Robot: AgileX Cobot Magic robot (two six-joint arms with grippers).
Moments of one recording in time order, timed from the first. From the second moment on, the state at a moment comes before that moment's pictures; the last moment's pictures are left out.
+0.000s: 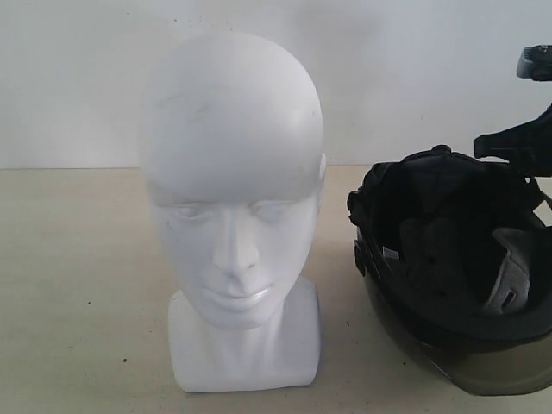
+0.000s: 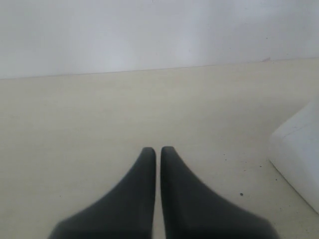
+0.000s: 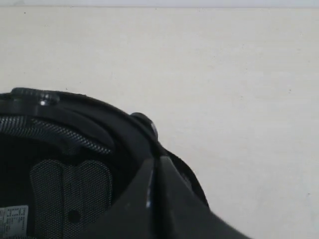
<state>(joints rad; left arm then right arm) 0.06 0.00 0.00 0.02 0.30 -0.01 0.14 1.60 -1.09 0.13 0.36 -0.13</state>
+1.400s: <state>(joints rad) 0.06 0.00 0.00 0.02 0.30 -0.01 0.14 1.67 -1.16 0.00 0.49 -0.07</state>
